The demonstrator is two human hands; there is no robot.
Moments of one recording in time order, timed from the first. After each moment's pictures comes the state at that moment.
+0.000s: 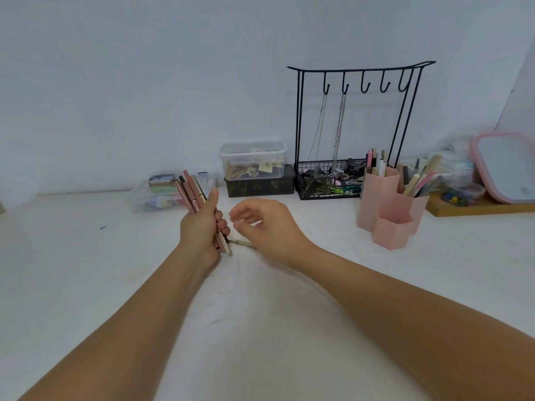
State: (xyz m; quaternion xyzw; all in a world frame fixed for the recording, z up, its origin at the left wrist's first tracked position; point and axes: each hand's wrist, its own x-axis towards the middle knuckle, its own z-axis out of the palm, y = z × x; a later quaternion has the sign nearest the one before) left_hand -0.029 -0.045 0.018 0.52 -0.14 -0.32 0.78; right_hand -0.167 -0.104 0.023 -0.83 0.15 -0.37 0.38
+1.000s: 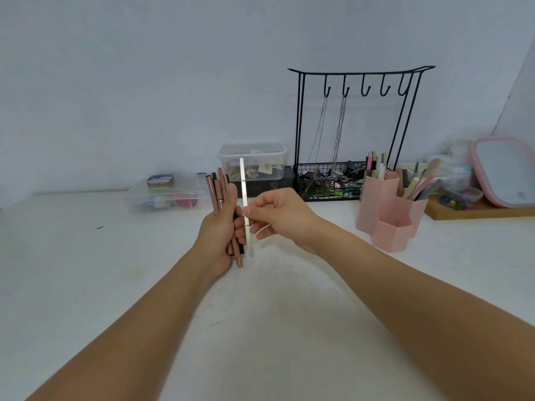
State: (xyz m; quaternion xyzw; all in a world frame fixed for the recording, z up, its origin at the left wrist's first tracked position) left_hand -0.056 -0.044 0.021 0.53 -0.25 -0.39 0.71; right_hand -0.182 -0.121 0.056 -0.75 0.22 -0.26 0.57
